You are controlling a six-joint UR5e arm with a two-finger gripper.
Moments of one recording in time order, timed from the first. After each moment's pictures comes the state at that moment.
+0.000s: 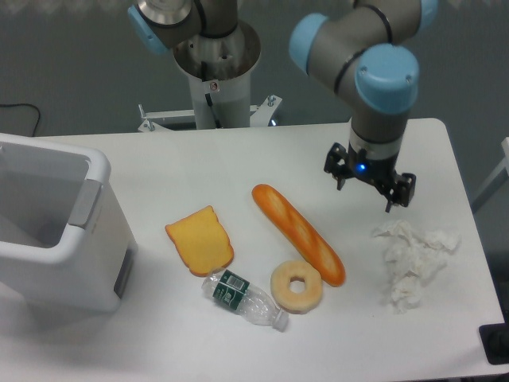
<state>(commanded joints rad) 2.67 -1.93 -1.50 -1.16 1.63 1.24</state>
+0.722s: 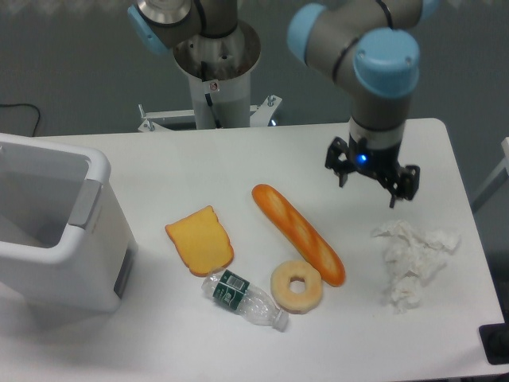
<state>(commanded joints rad) 2.61 -1.70 -1.61 -1.18 1.64 1.04</state>
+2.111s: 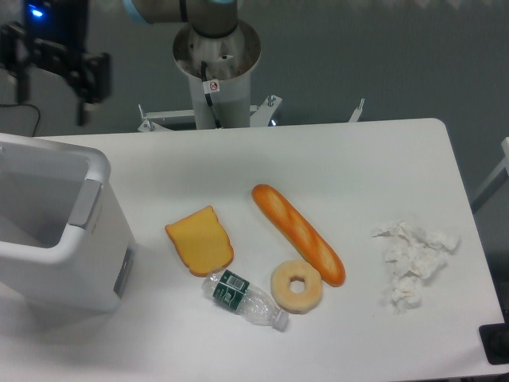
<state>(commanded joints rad) 1.91 -1.47 -1.59 -1.18 1.24 0.29</state>
